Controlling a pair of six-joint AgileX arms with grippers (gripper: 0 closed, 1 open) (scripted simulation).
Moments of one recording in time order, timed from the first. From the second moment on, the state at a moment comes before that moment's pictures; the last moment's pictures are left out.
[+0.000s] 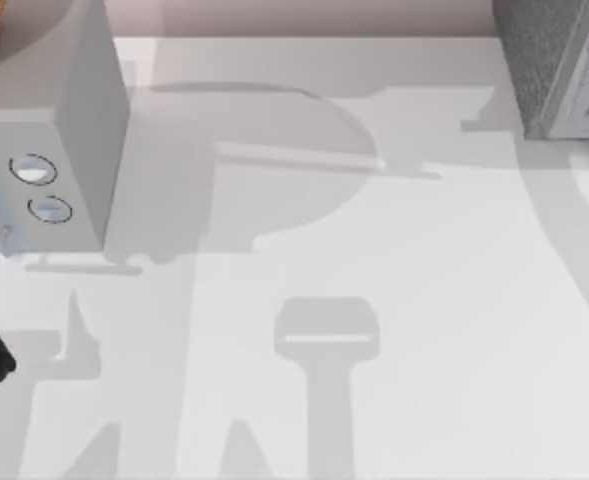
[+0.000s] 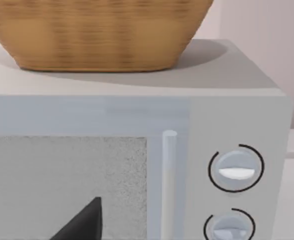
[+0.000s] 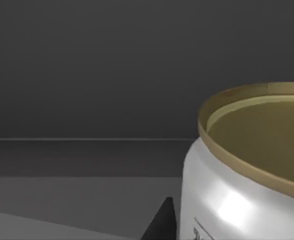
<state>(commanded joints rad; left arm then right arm) 0.00 0.00 0.00 0.00 0.00 0.00 0.19 1.33 1.75 -0.42 0.20 0.02</state>
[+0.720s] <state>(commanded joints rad) 0.00 0.00 0.00 0.00 0.00 0.00 0.14 1.48 2.04 -0.44 0.20 0.00</state>
